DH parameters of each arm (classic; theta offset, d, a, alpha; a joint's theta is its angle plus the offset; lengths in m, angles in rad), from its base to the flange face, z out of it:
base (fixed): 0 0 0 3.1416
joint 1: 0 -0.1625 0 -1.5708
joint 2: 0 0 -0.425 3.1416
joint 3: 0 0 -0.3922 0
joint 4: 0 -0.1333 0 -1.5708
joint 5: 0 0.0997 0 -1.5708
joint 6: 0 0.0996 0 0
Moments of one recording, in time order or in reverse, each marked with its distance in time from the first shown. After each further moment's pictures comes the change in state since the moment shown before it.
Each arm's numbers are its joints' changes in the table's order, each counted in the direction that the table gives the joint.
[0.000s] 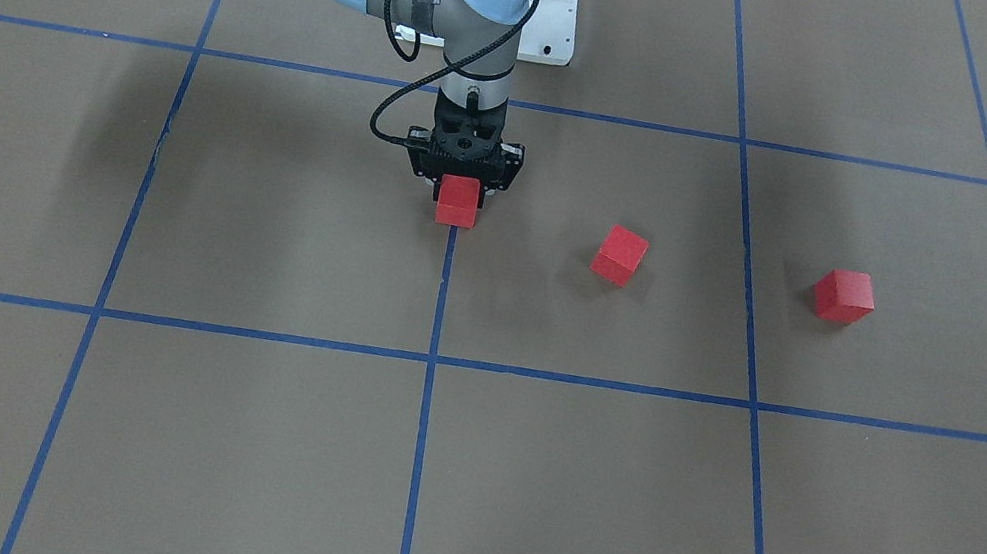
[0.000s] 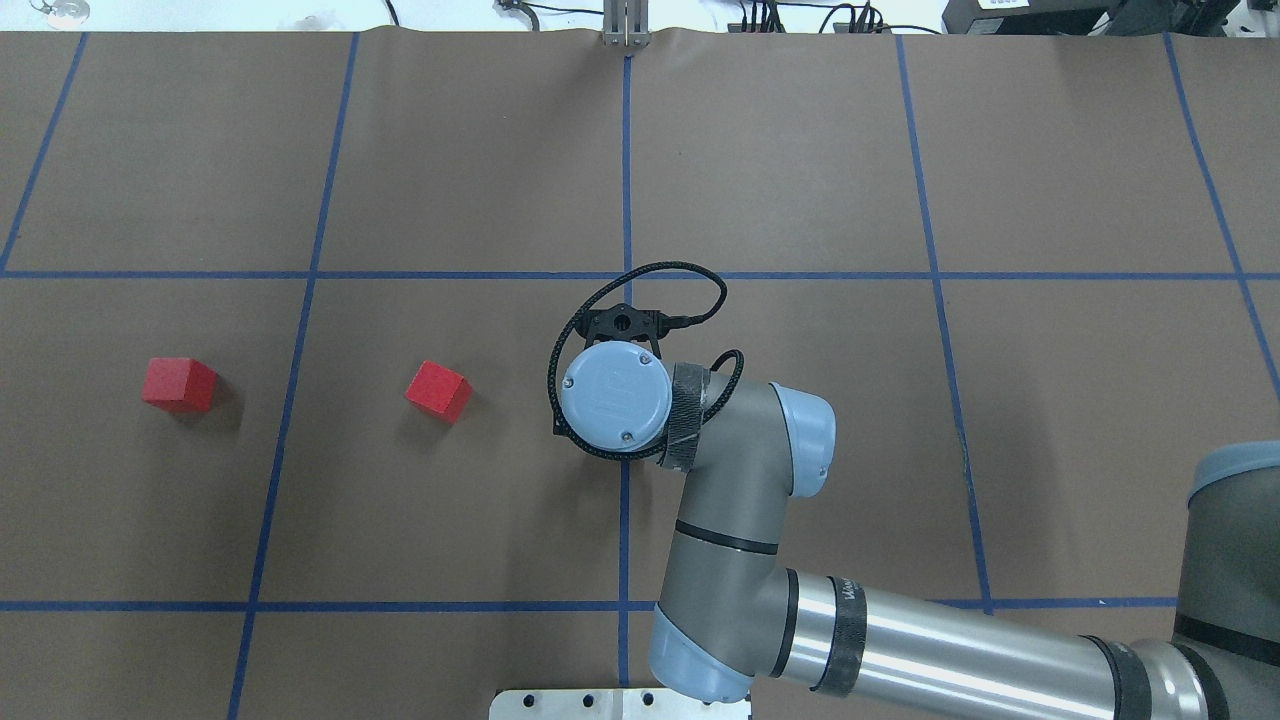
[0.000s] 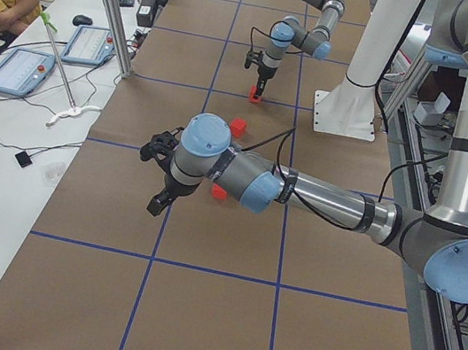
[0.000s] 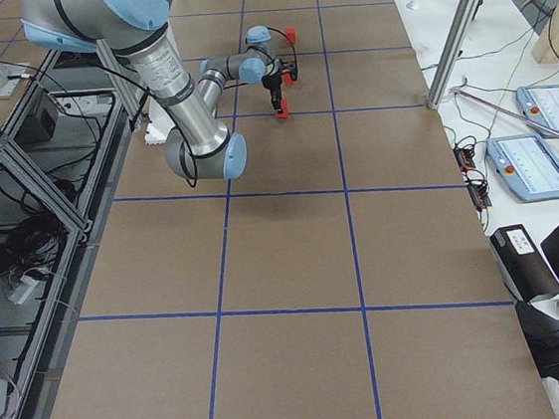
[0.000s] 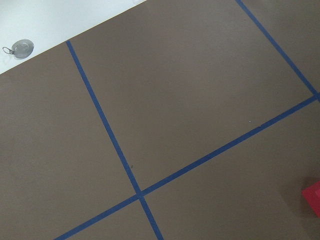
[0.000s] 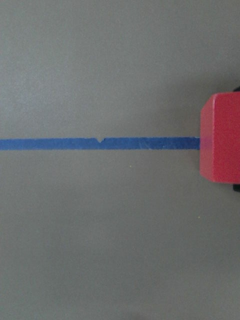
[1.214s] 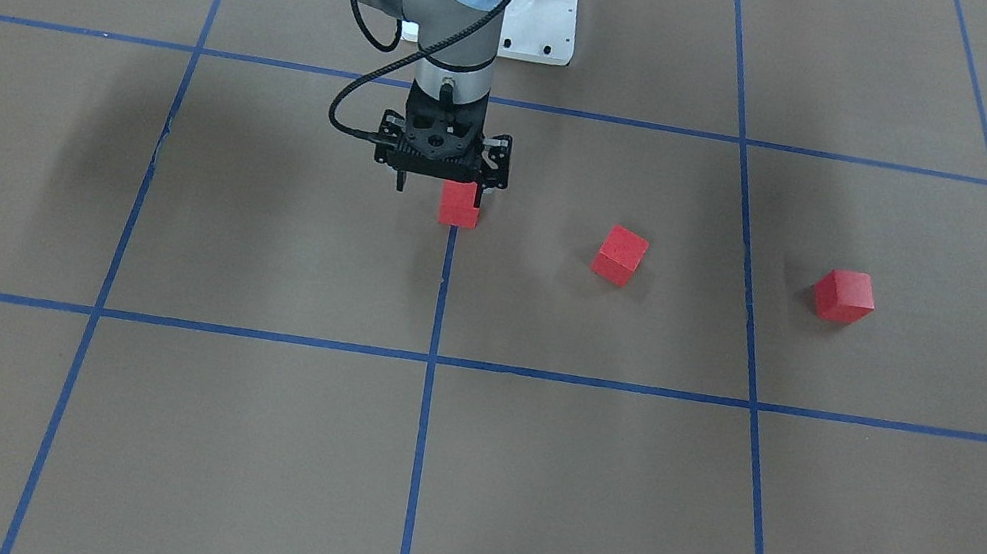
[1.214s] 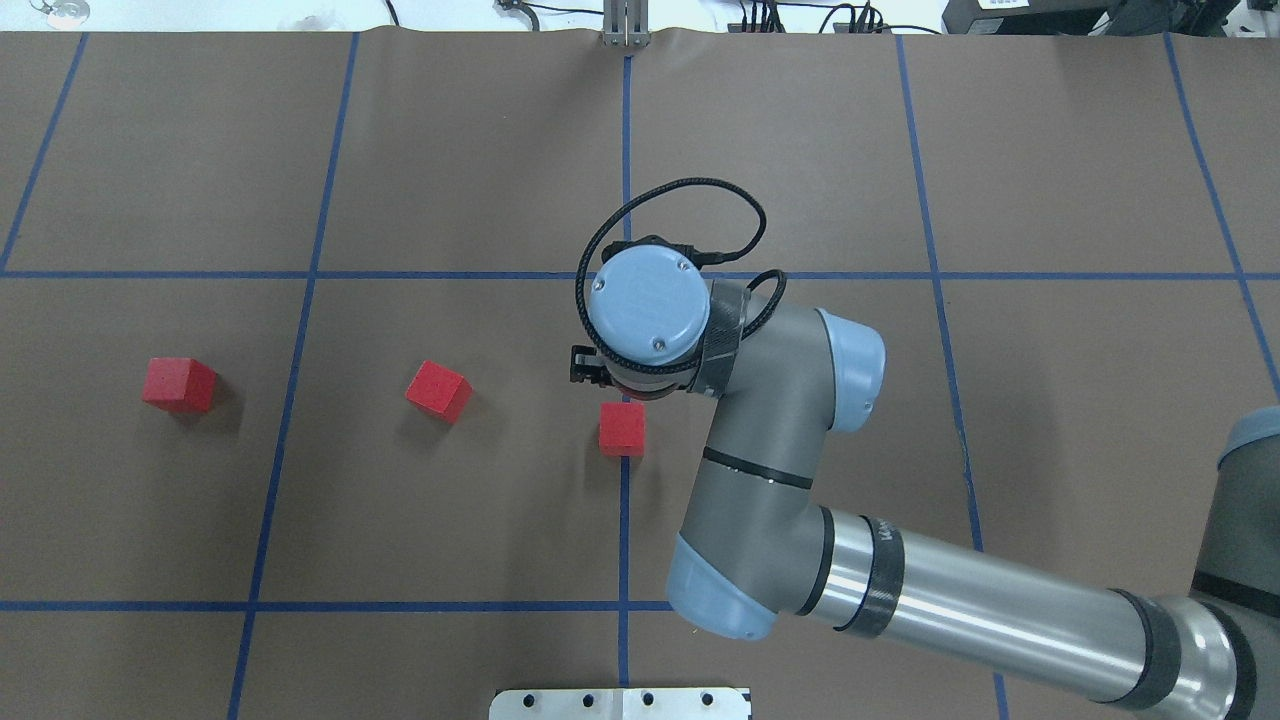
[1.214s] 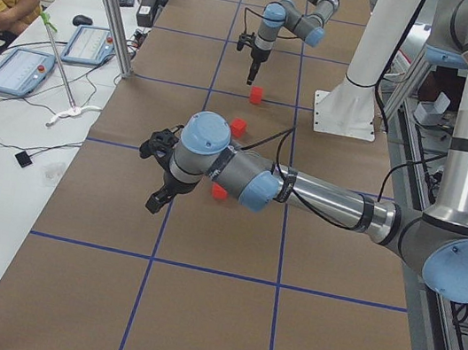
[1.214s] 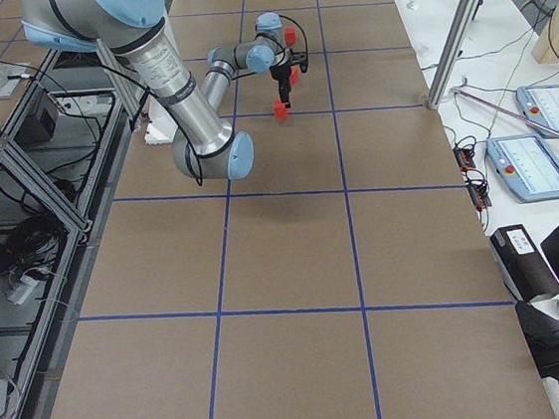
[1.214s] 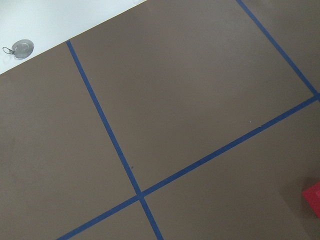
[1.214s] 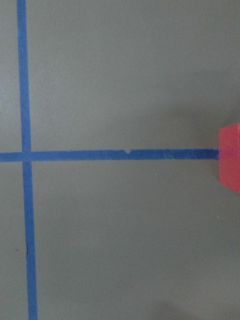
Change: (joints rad) left arm -0.004 -0.005 -0.001 0.029 -0.001 0.000; right arm -0.133 -0.009 -0.121 0.139 0.119 -0.036
